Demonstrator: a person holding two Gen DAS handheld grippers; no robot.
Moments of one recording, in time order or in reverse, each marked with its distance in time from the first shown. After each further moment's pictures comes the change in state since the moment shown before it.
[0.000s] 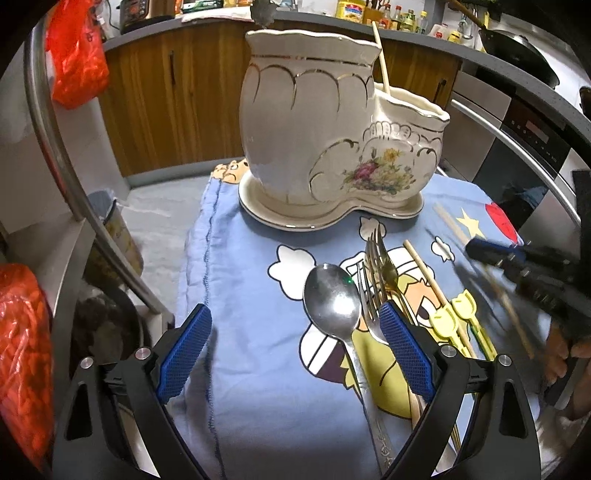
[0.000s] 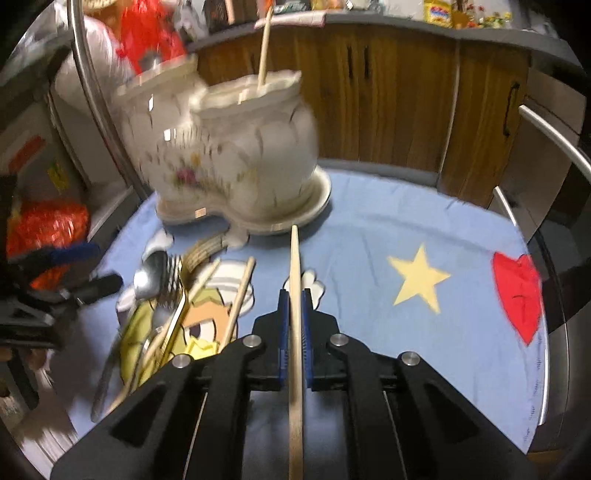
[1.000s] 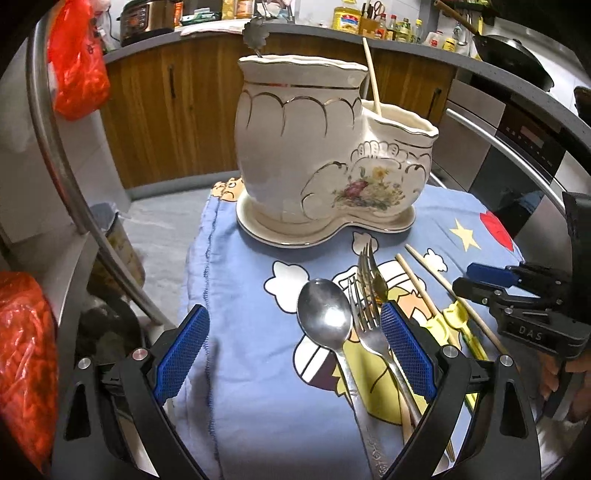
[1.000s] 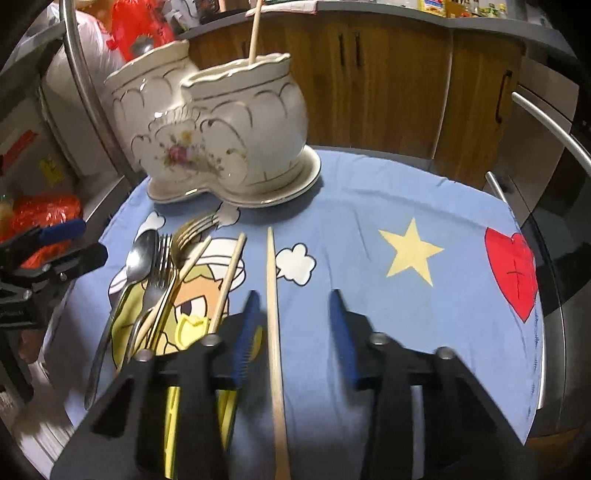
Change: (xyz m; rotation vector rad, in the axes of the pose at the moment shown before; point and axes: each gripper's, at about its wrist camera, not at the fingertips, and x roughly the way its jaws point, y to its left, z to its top) left arm -0.011 -0.006 0.004 0.009 -0.053 0.007; right arm 0.006 0.004 -0.019 -0.020 0.105 -0.030
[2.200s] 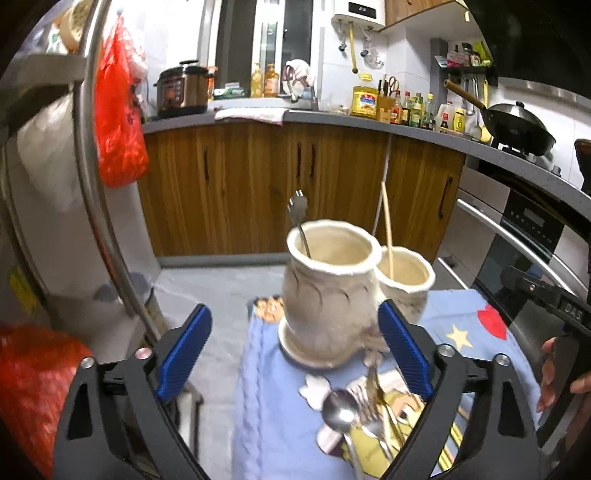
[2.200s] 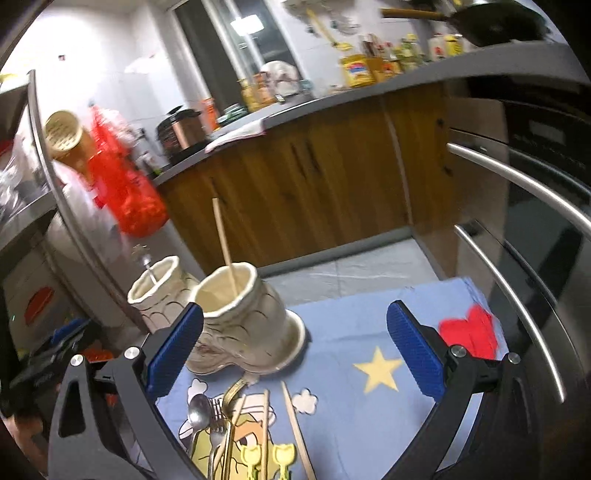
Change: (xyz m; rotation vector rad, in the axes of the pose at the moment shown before) left arm -0.081 0.009 0.056 -0.043 -0.300 0.088; right arm -0.099 -0.042 0.035 0.333 -0.441 0.015
